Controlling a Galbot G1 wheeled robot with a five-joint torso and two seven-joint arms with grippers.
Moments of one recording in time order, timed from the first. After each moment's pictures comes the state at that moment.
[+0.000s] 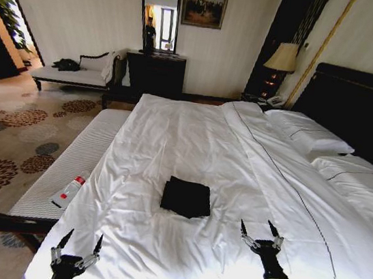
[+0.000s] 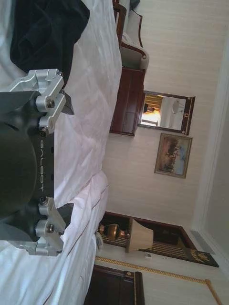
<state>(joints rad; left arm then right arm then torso) 2.31 -1.29 -0.66 -2.24 -0.19 -0.43 -0.09 -1.90 1.31 0.80 2.01 0.22 0.38 -0.10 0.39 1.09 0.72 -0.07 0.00</state>
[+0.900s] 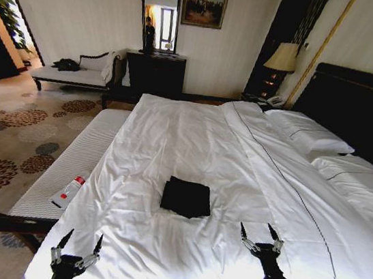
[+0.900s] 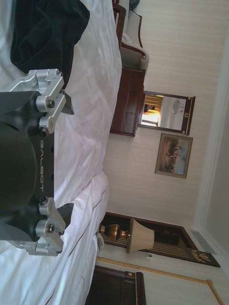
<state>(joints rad) 2.31 -1.29 -0.66 -2.24 -0.19 -0.43 -0.09 -1.90 1.31 0.80 2.01 0.23 0.37 -0.10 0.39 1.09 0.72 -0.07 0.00</state>
